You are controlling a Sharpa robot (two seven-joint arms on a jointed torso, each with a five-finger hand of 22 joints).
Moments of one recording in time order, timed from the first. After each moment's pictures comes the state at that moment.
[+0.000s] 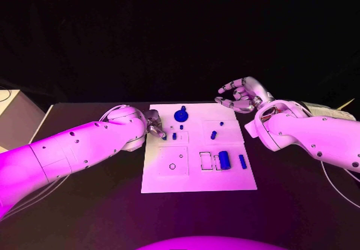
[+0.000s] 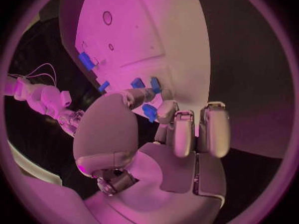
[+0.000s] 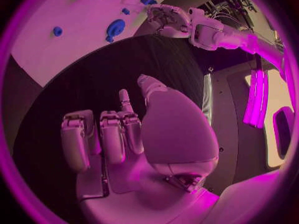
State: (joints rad) left arm 1.17 -0.57 0.05 1.28 -1.33 0.03 -0.53; left_hand 1.12 -0.29 0.81 0.21 0.26 0.89 0.04 0.66 1.00 1.28 -0.02 1.27 1.01 1.47 -0.08 1.57 1.31 0.07 1.43 0.03 1.46 1.31; right arm 1.29 -0.87 -0.12 1.53 -0.94 -0.70 0.01; right_hand 1.36 -0.19 0.25 0.28 0.30 0.92 0.17 0.19 0.30 1.47 0.08 1.57 1.31 1.47 0.01 1.56 1.31 0.01 1.47 0.11 1.56 1.31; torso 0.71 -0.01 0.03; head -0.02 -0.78
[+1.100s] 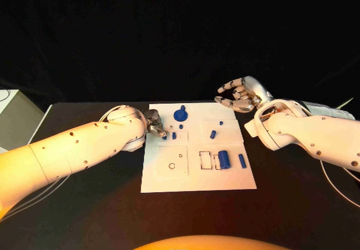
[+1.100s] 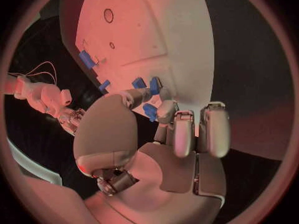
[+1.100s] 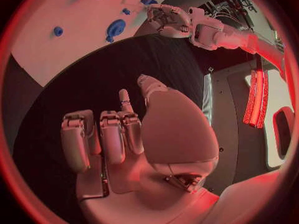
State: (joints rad) left arm 1.17 -0.57 0.05 1.28 -1.32 0.01 -0.53; left_hand 1.09 -0.29 0.74 0.24 0.26 0.90 0.04 0.65 0.99 1.28 -0.02 1.27 1.02 1.47 -0.07 1.57 1.31 0.07 1.43 0.03 1.46 1.31; right arm 1.29 -0.87 -0.12 1.53 -0.94 -0.70 0.01; right_hand 1.36 -0.19 0.25 0.28 0.30 0.92 0.17 0.19 0.30 1.47 0.08 1.57 1.31 1.47 0.01 1.56 1.31 0.01 1.47 0.11 1.56 1.31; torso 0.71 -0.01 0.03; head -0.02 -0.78
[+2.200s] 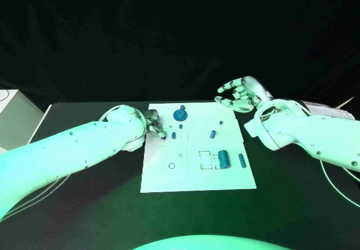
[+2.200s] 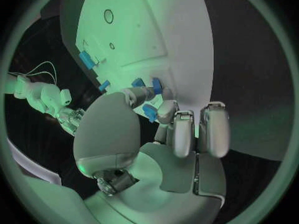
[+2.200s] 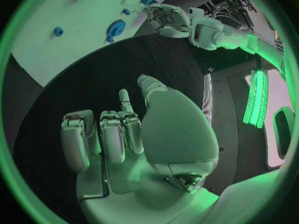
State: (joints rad) left arm 1.17 -0.57 0.05 1.28 -1.31 0.02 -0.53; left_hand 1.18 -0.29 0.79 0.22 0.27 0.90 0.04 0.63 1.00 1.27 -0.03 1.27 1.02 1.47 -0.08 1.57 1.31 0.07 1.43 0.03 1.46 1.31; right arm 1.29 -0.87 -0.12 1.53 -0.94 -0.70 0.01; right_hand 1.36 -0.19 0.25 0.28 0.30 0.92 0.17 0.19 0.30 1.47 0.08 1.57 1.31 1.47 0.01 1.56 1.31 0.01 1.47 0.11 1.56 1.31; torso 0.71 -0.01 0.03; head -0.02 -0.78
